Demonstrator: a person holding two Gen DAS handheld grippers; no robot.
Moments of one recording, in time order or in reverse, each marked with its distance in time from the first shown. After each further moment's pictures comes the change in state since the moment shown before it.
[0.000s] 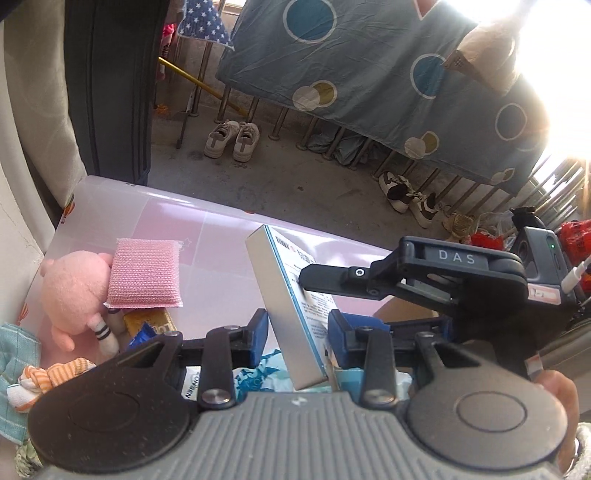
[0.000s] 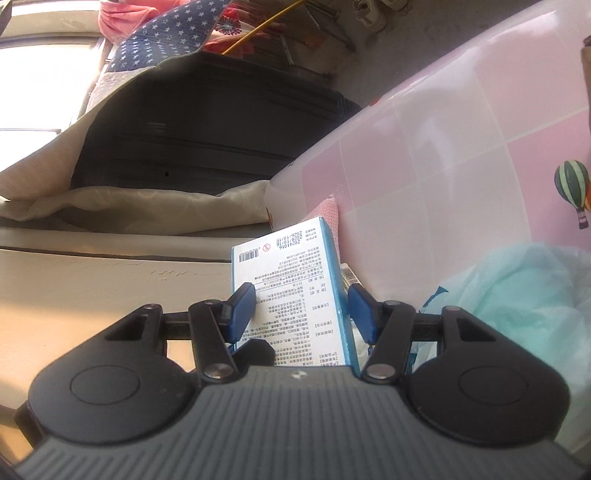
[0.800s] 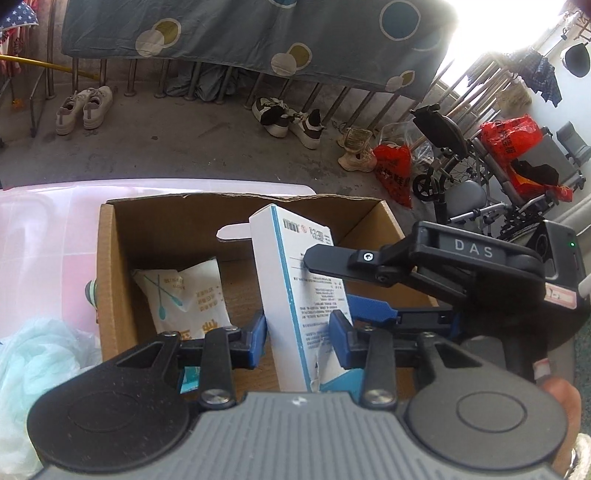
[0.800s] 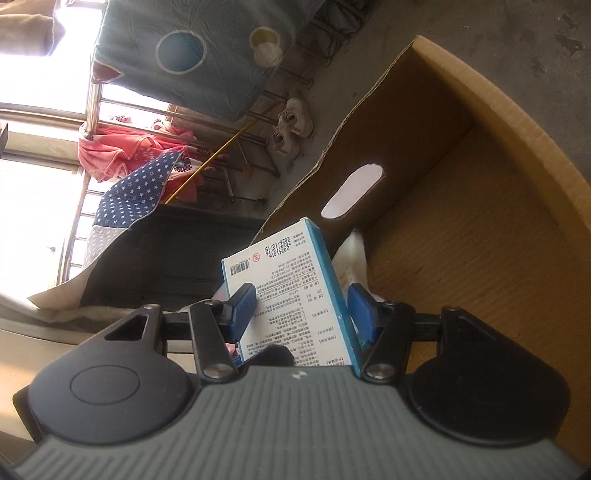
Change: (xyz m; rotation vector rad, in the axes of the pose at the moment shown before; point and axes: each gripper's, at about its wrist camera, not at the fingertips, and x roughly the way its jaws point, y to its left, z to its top) left arm 0.139 -0.235 -0.052 0.211 0.196 -0.211; right arm -0.257 -0.177 0.016 0.130 -0.349 -0.112
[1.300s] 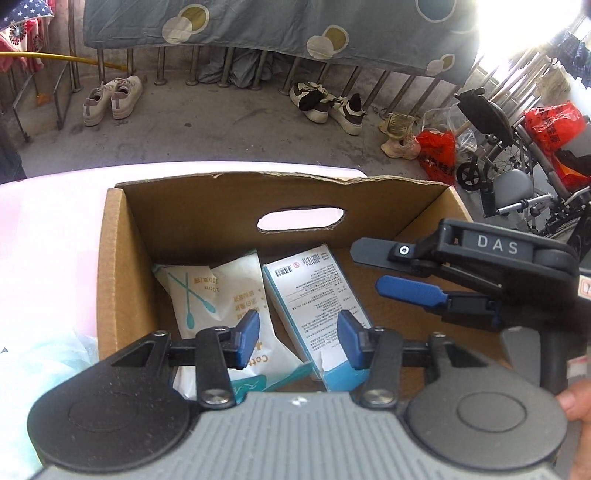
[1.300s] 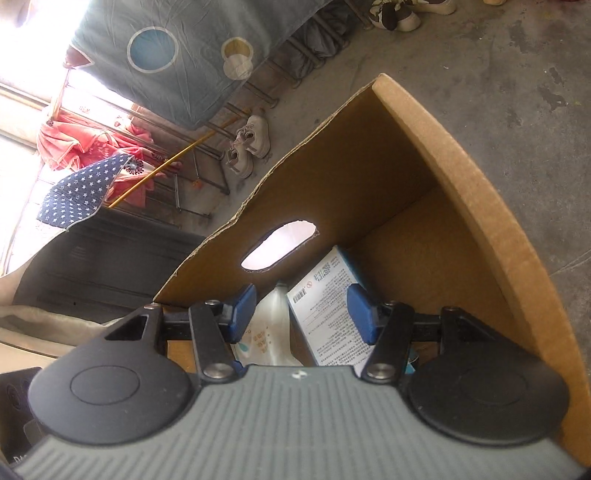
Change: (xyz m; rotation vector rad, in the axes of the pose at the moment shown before) left arm 0.030 0.014 0.003 -0.006 0.032 0.131; right arm 0.039 -0.020 0.021 -0.113 -0.055 -0.156
